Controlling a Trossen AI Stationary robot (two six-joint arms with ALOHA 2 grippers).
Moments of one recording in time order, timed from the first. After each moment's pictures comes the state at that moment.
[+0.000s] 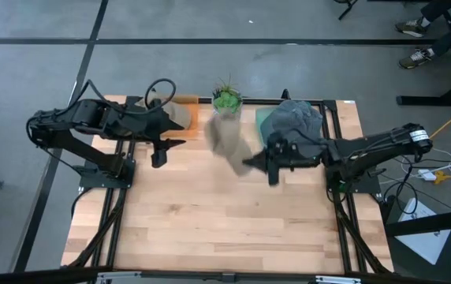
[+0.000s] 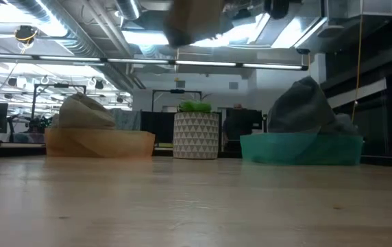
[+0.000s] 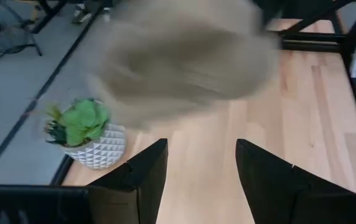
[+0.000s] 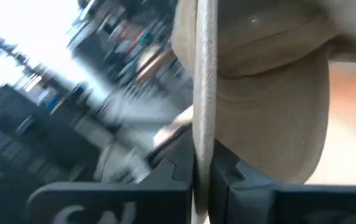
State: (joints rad) left arm -0.13 1.17 1.63 -1.08 -0.33 -0.15; right arm 0.16 1.18 0.97 0.11 0.21 0.72
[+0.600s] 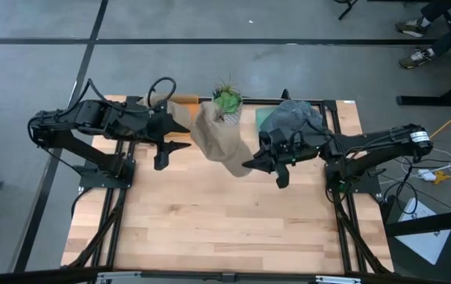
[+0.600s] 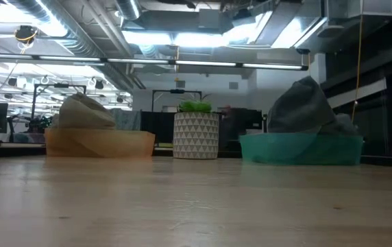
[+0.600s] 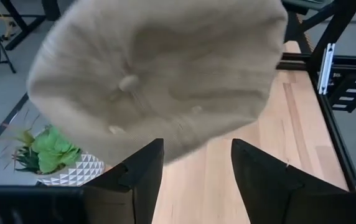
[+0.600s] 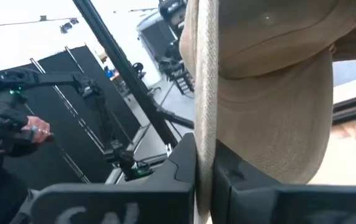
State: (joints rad) left arm -0.13 1.19 1.63 -0.98 -0.27 -0.13; right arm 0.10 1.18 0.97 0.27 -0.13 0.48
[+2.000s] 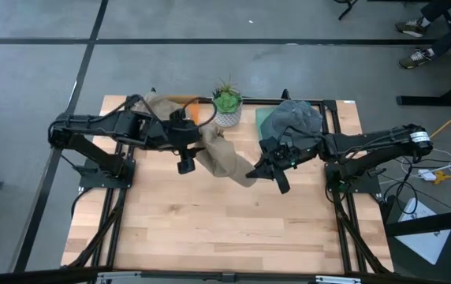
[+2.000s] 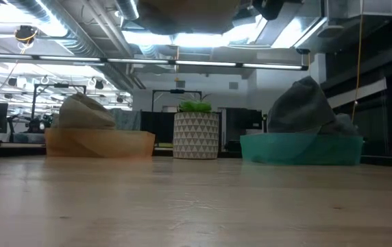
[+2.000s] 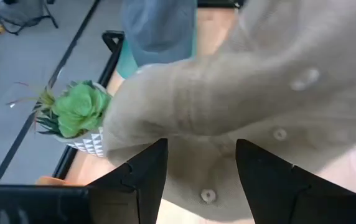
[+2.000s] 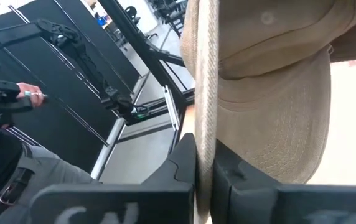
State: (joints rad) left arm -0.12 1.38 1.63 -1.04 -0.40 -0.17; right arm 0.10 1.18 0.97 0.04 -0.25 0.49
